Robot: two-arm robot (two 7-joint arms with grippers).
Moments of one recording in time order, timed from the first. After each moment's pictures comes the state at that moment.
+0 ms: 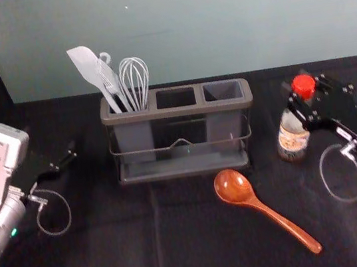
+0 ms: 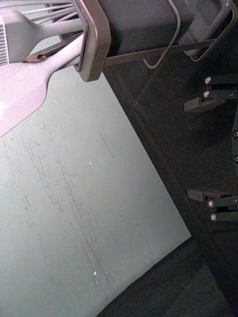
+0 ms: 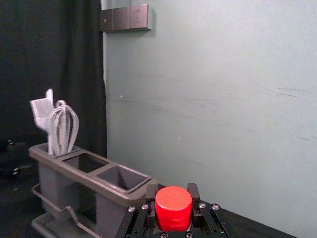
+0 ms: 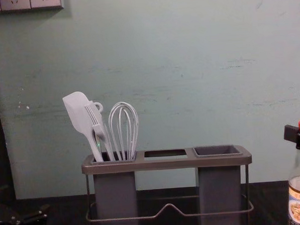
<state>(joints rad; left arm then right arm) -0.20 0.60 0.45 -1.41 -0.25 -0.12 0.03 0.01 0.42 -0.11 -1.67 0.32 -0.13 0.38</state>
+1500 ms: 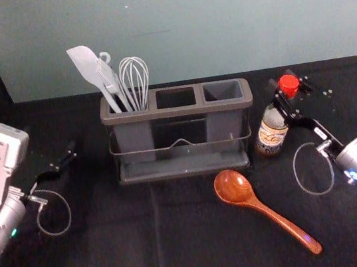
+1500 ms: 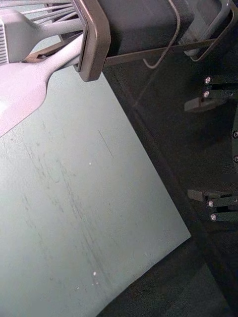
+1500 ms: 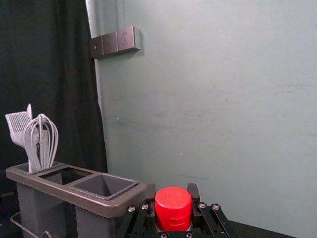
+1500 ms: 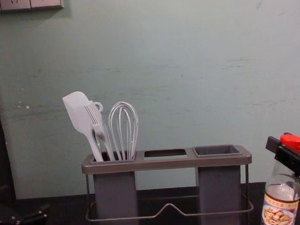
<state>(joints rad) -0.20 0.60 0.45 -1.41 -0.25 -0.12 0.03 0.19 0.29 -0.16 -1.28 0.41 -0.39 0.49</state>
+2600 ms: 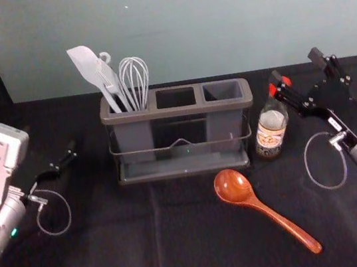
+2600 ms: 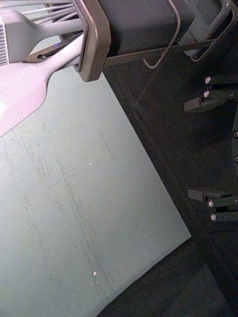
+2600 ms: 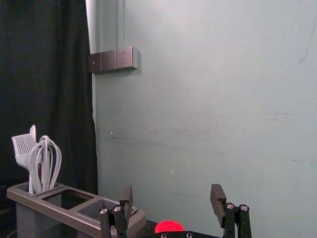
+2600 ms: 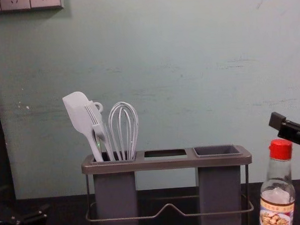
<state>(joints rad) -0.20 0.60 0.45 -1.41 -0.25 -0.12 0.03 0.10 0.31 -0.12 -1.46 0.37 -0.37 0.42</state>
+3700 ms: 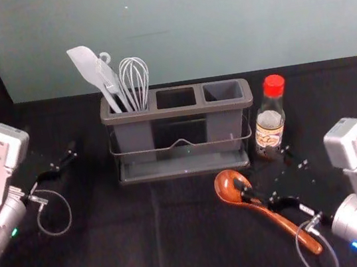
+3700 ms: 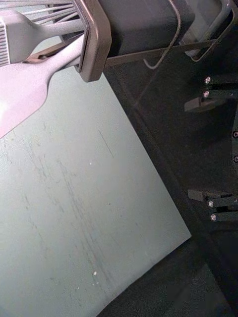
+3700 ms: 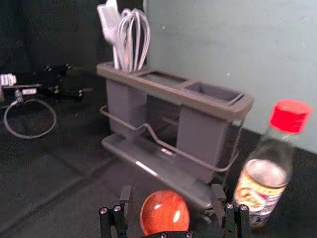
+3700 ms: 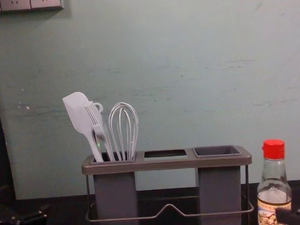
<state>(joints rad) -0.20 0.60 0.45 -1.41 -0.25 -0.12 0.03 -0.13 0.42 -0.24 -1.77 0.19 0.05 0.35</state>
